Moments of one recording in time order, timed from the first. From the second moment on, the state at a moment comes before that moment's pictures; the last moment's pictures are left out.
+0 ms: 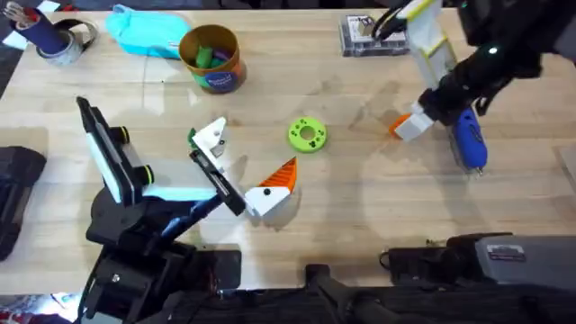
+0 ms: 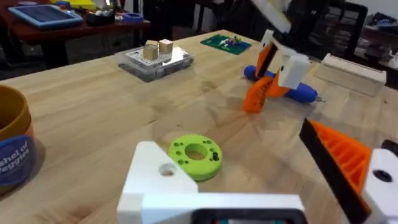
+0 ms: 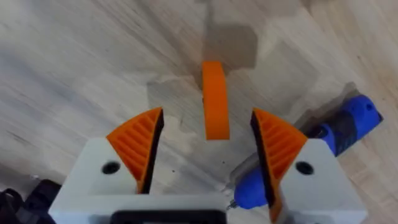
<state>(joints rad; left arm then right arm) -0.25 0.00 0.01 -0.05 0.63 -0.11 0.06 1.50 1.15 -1.09 -0.04 -0.65</state>
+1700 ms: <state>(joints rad) -0.25 0.00 0.01 -0.05 0.63 -0.11 0.27 1.72 1.20 -0.78 -1.05 0.08</state>
